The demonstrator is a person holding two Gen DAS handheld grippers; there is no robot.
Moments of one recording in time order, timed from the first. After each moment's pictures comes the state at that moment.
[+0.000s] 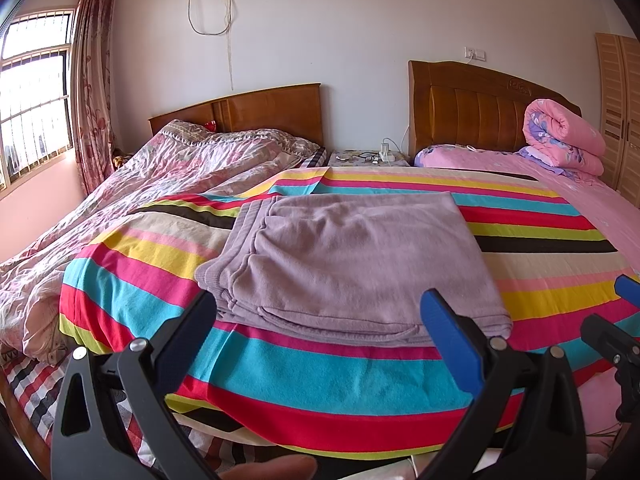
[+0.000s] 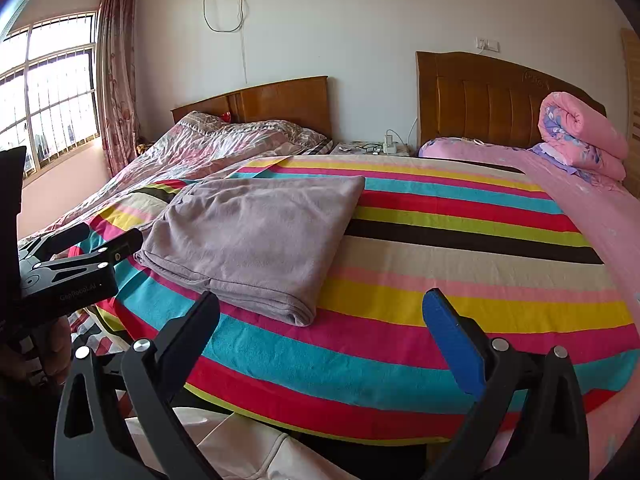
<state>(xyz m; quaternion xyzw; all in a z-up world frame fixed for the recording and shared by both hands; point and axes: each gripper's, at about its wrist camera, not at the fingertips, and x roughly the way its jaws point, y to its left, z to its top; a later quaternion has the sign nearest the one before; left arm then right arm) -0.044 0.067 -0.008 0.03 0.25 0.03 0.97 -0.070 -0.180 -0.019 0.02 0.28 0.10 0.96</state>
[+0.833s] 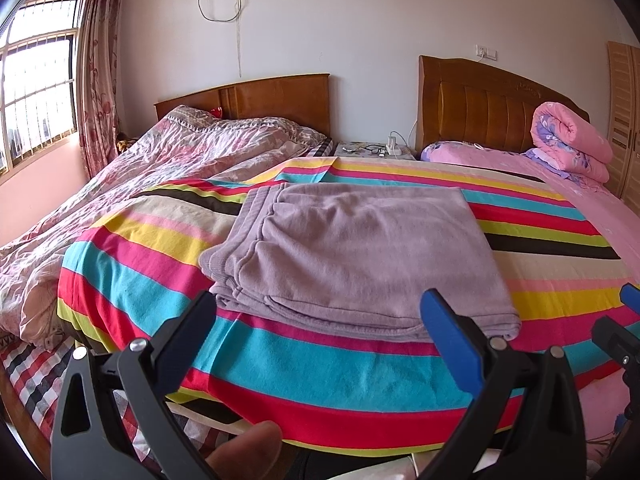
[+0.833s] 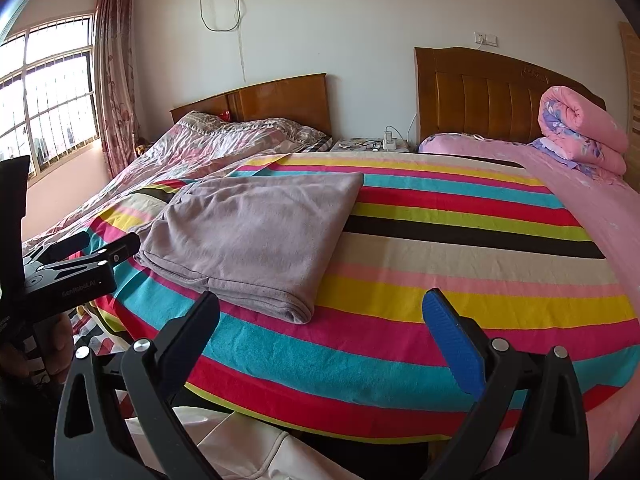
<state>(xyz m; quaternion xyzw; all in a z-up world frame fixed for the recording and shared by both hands) -0.042 0.077 -0.013 0.01 0.27 0.04 0.96 -0.072 -0.184 -0.021 0.03 0.28 0.10 0.95</state>
